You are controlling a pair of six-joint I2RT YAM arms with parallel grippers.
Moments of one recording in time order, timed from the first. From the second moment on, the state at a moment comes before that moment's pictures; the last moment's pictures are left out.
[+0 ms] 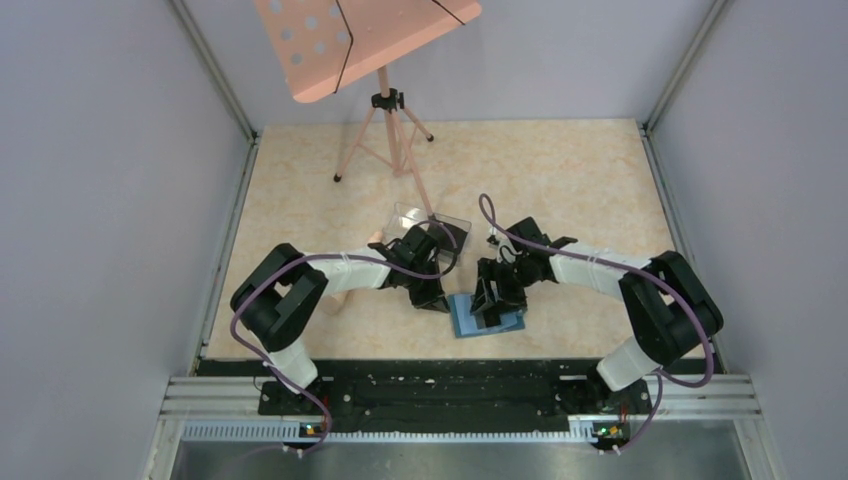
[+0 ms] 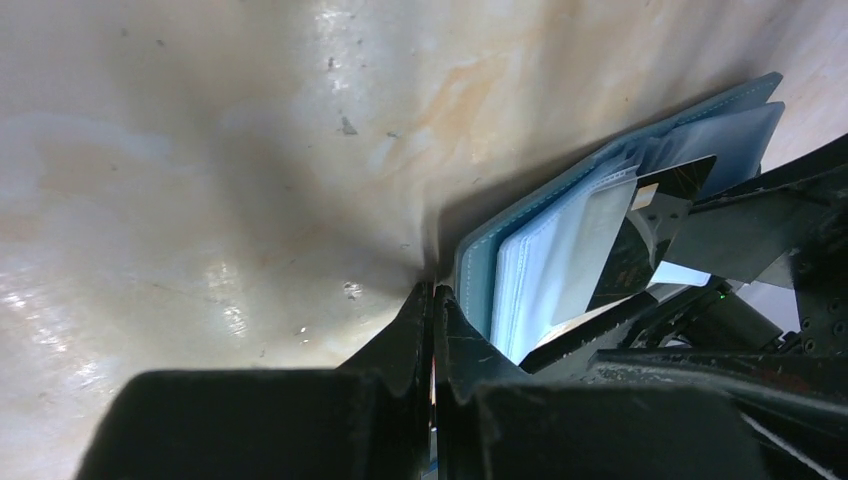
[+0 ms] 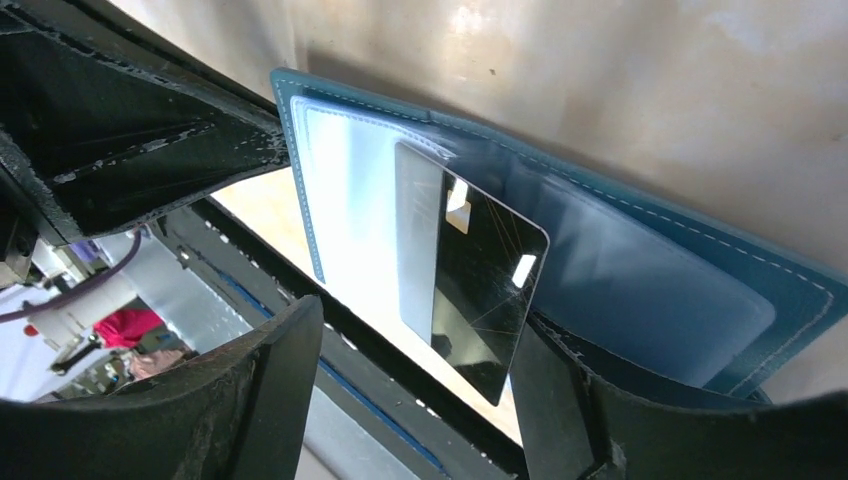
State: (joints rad) left arm -0.75 1.72 0.89 -0.26 0.31 -0.95; right arm 0.53 1.55 0.76 -0.40 -0.55 0.48
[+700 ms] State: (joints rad) left arm -0.76 1.75 0.93 -0.28 0.33 -0.94; right arm 0.59 1.64 0.75 -0.24 -0.64 0.55
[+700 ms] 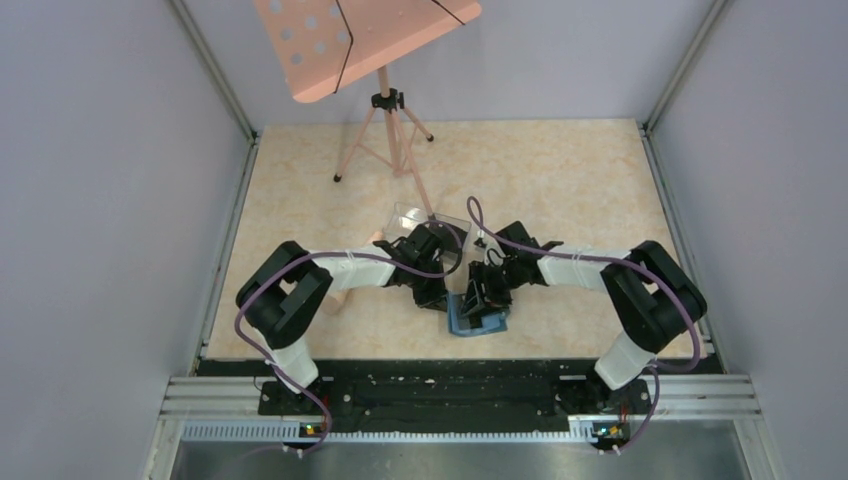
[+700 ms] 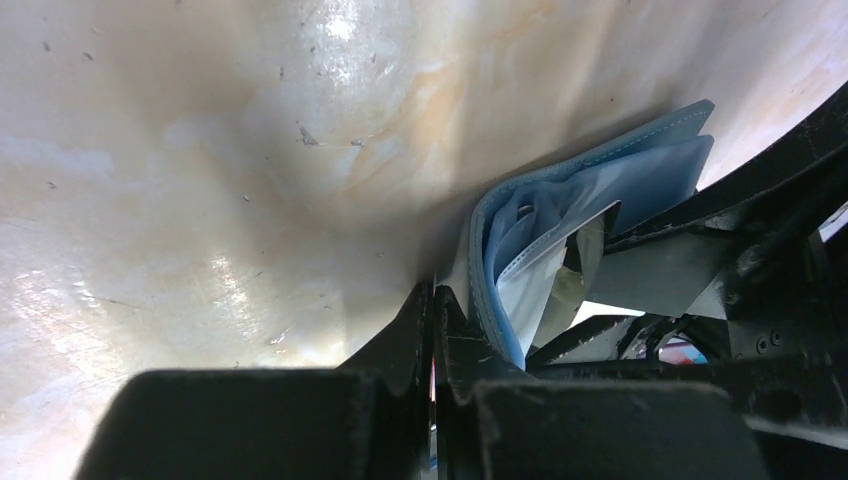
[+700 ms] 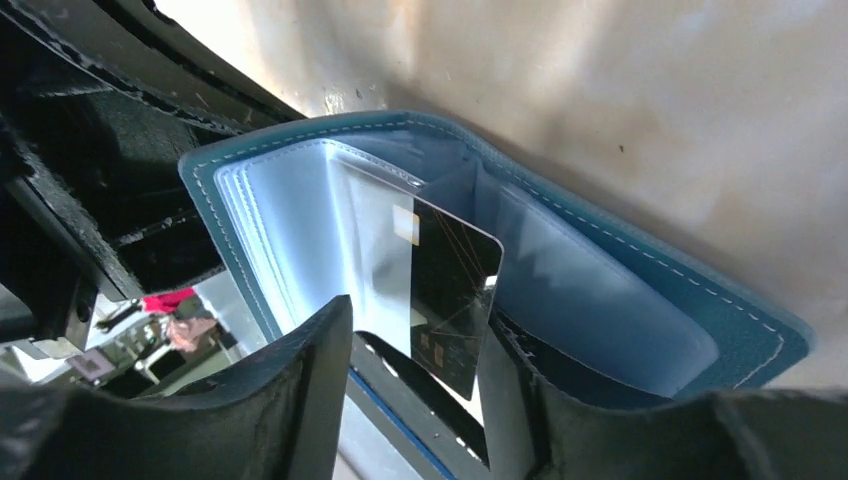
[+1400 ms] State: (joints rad) left arm -0.64 1.55 0.75 -0.28 0.40 -0.92; right arm 0.60 1.58 0.77 -0.30 -0.56 0.53
